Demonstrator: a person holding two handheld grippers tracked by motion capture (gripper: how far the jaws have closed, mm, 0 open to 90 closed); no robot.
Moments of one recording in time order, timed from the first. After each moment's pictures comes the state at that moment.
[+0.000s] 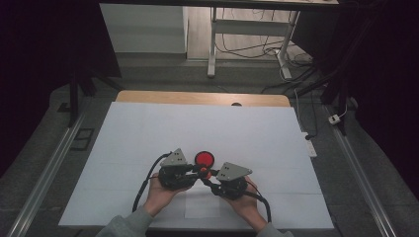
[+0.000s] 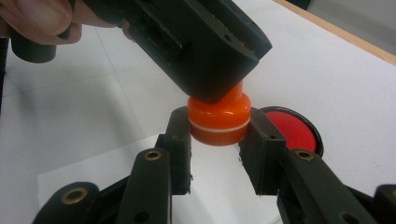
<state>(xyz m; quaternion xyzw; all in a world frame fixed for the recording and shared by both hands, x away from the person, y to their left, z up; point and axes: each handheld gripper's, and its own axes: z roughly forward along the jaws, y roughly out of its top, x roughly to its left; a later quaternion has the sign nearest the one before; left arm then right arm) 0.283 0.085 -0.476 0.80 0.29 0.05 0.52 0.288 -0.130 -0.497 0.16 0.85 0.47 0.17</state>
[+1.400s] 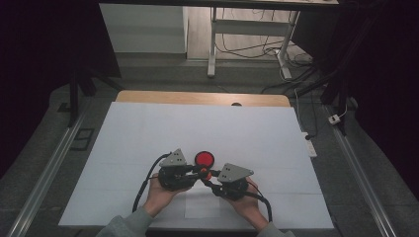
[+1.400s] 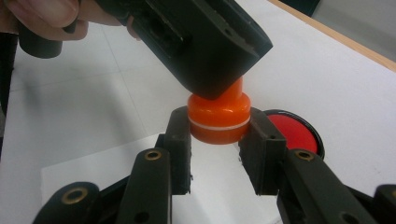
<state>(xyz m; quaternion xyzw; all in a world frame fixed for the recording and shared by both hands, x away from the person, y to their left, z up) 0.281 0.086 -0.476 0.80 0.29 0.05 0.53 0.288 -0.134 -0.498 0.14 0.85 0.48 0.17</state>
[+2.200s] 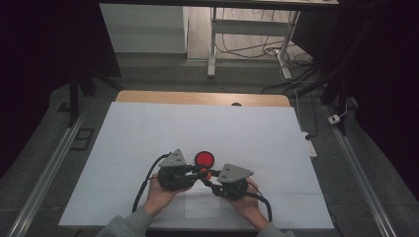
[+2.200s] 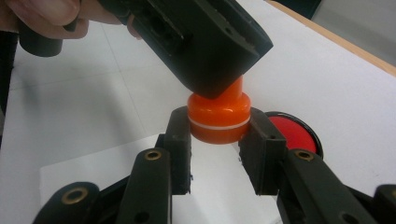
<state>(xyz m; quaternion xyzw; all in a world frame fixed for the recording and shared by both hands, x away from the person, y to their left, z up) 0.280 0.087 -0.476 0.80 0.29 0.05 0.53 0.287 -0.133 -0.498 0.14 0.85 0.48 0.17</state>
